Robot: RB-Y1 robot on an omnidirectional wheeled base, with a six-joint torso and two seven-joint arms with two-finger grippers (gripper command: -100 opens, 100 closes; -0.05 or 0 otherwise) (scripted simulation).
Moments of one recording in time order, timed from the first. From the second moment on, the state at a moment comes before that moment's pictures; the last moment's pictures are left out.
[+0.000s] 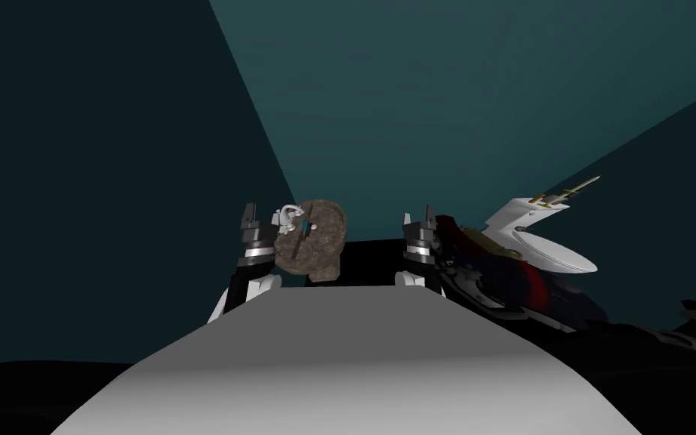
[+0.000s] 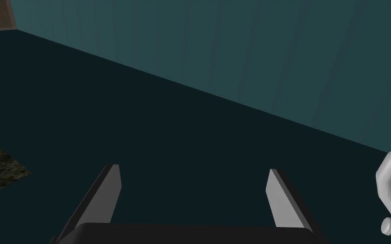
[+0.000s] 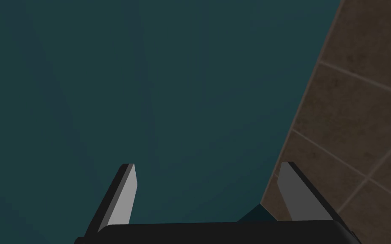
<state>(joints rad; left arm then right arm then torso) 0.53 0.11 0.06 -2.23 0.12 -0.41 0.15 0.55 0.04 0.04 -2.26 -0.07 -0.41 -0.06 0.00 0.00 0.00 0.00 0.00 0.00</state>
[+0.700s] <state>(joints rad) 0.65 0.27 0.19 -2.15 0.28 -0.27 0.24 0.55 0.04 0.04 -2.26 -0.07 -0.41 -0.06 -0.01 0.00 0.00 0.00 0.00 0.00</state>
